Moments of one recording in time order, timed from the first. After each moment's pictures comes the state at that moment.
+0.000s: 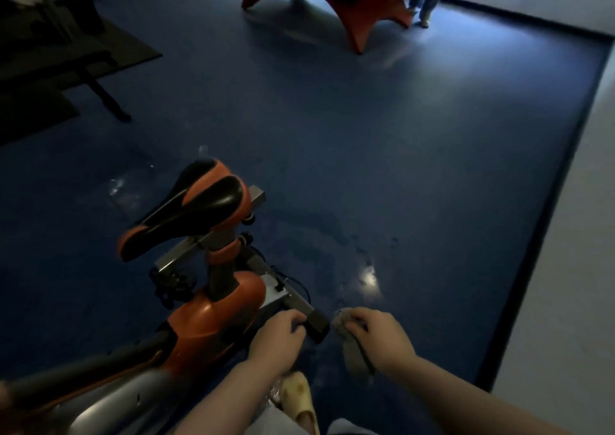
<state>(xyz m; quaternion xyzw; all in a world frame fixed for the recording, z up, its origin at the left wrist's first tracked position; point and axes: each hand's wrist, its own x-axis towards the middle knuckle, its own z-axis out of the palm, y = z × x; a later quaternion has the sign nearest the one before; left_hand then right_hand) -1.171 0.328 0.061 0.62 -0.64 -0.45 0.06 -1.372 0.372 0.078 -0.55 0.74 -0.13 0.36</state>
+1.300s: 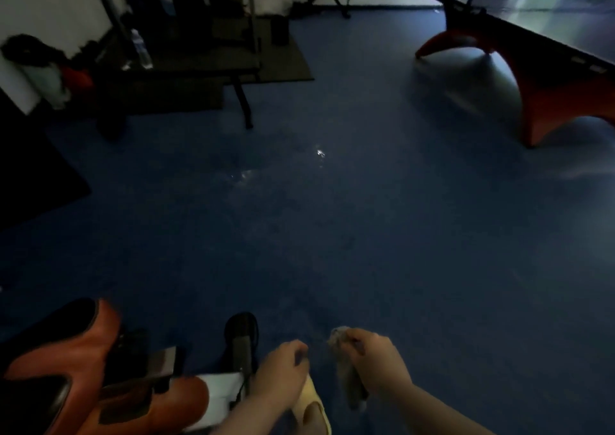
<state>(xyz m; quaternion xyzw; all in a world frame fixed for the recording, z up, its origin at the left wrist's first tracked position) -1.364 -0.065 0.042 0.78 -0.41 -0.45 0.18 -1.532 -0.153 0.067 -0.75 0.54 -0.01 0.38</state>
